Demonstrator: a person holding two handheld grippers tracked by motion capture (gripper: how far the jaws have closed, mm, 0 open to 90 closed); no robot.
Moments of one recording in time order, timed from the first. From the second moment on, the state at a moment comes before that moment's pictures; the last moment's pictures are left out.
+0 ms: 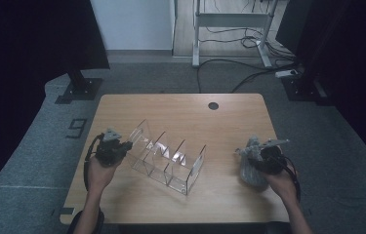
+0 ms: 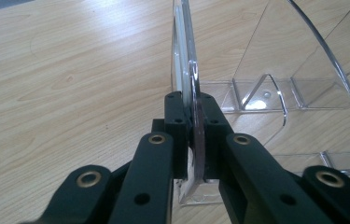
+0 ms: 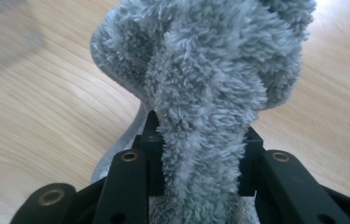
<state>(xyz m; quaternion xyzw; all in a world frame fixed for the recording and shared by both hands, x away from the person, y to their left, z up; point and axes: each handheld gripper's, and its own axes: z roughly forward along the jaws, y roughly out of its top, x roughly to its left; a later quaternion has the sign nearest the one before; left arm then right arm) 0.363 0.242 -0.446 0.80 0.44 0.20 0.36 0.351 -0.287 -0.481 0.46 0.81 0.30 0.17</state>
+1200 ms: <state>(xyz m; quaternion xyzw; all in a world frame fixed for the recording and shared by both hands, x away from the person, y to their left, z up) 0.365 0.241 -0.447 0.80 0.44 0.20 0.36 0.363 -0.161 -0.452 0.33 0.85 0.38 0.14</state>
